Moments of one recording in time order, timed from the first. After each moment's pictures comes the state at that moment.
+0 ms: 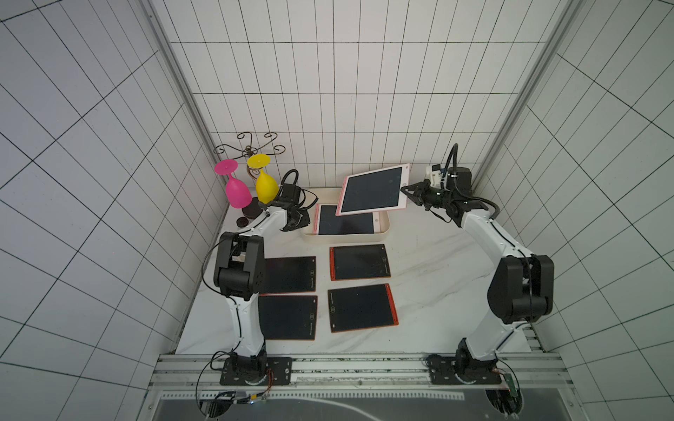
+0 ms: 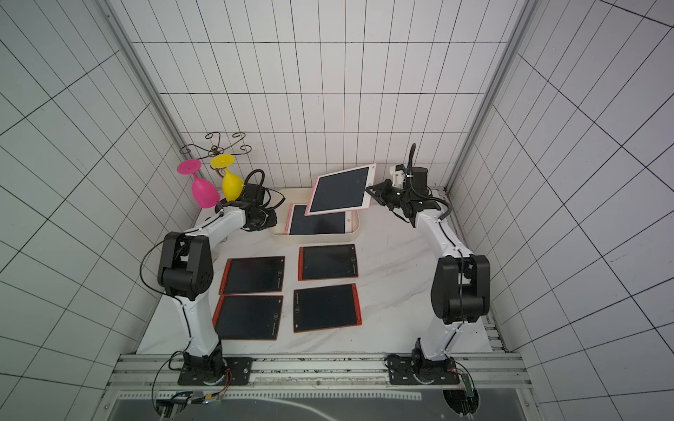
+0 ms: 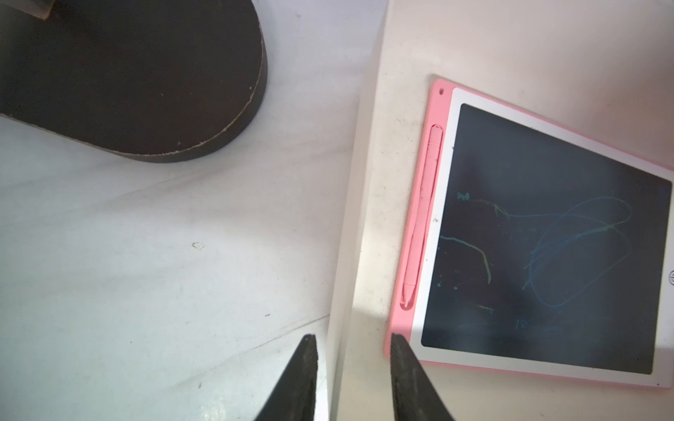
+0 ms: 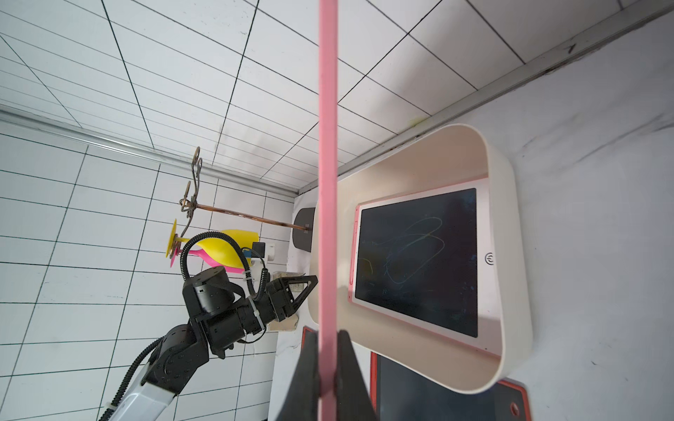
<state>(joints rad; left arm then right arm) -0.17 2.00 1.55 -0.56 0.04 -0.43 0.05 1.70 1.41 -0.12 -0.73 0.84</state>
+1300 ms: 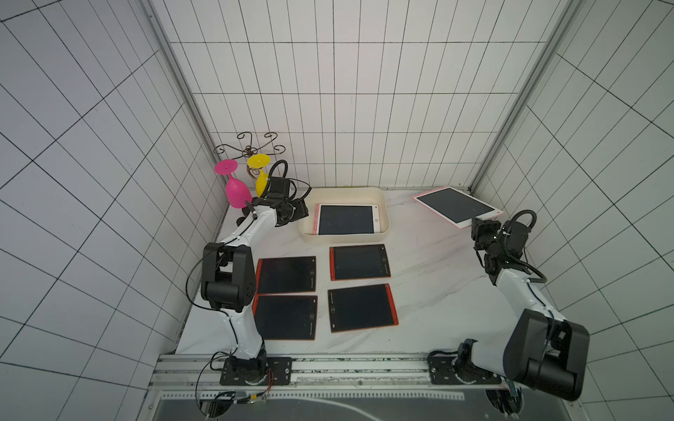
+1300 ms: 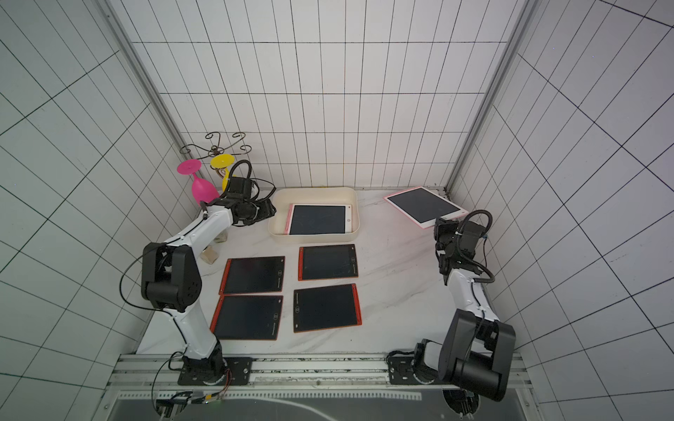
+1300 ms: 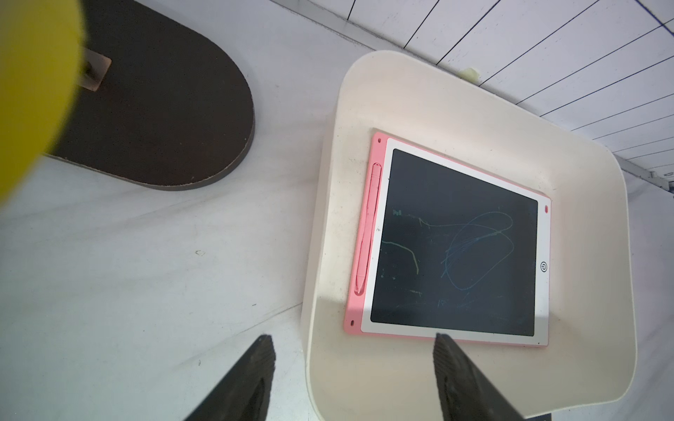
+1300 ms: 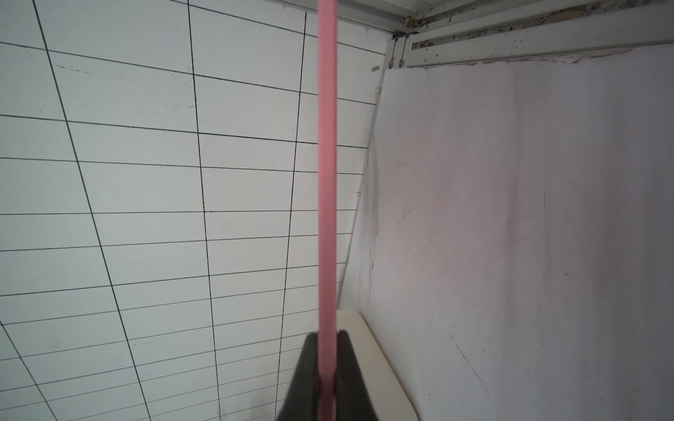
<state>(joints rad) -0.13 1.87 1.53 -0.55 0.16 -0.45 -0.30 1.27 0.70 0.28 -0.25 1.34</state>
